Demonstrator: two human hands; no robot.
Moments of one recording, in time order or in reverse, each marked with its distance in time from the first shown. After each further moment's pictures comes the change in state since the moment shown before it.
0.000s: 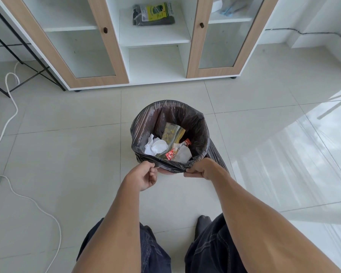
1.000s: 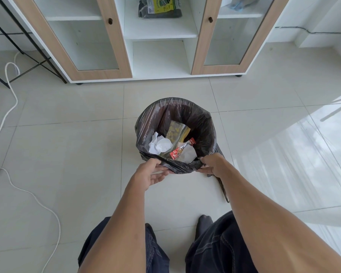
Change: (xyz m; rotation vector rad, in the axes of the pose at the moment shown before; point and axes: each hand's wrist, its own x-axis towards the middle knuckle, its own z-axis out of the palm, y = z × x) left_hand 0.005 -0.006 0.005 0.070 0.133 0.145; right_hand -0.012 -0.005 -0.012 0.079 0.281 -0.211
